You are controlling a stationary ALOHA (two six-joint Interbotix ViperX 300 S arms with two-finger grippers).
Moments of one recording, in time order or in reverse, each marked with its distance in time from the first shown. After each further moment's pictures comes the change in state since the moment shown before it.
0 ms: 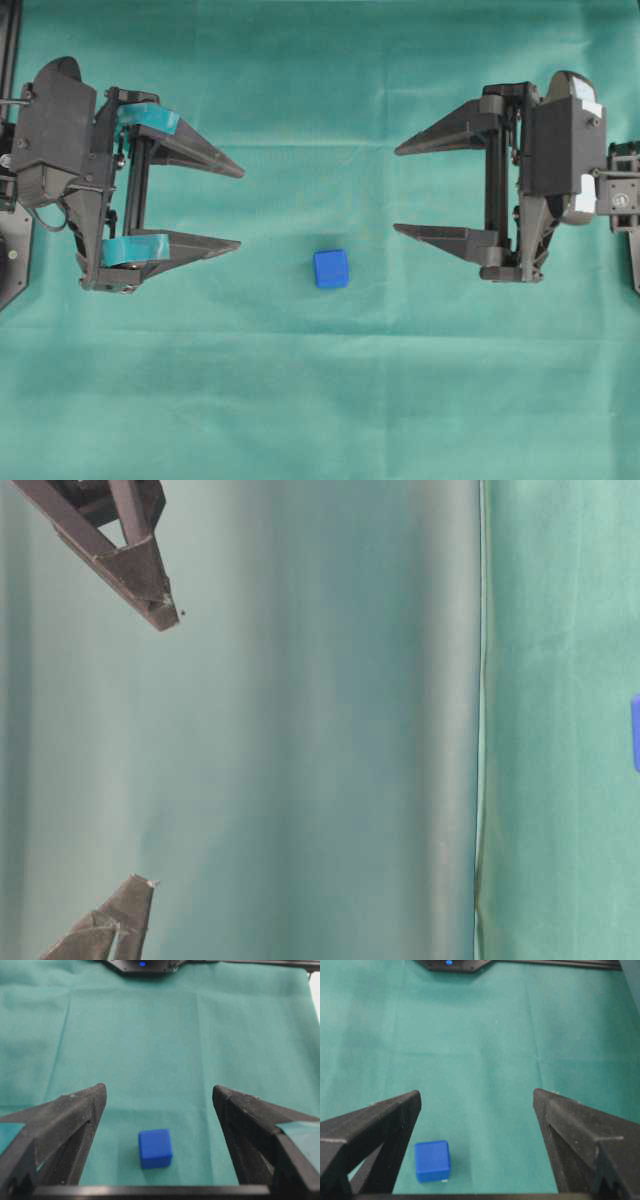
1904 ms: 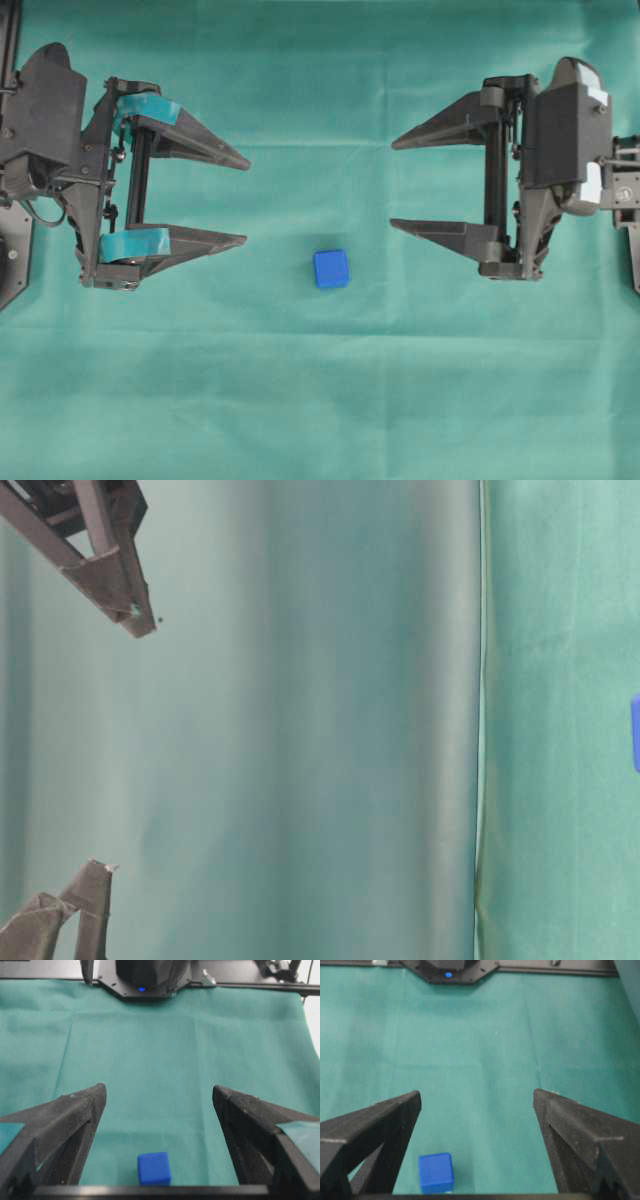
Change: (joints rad) left arm 0.000 0.006 -0.040 0.000 -0.021 0.000; right arm 0.000 0.000 -0.035 0.023 0.012 0.000
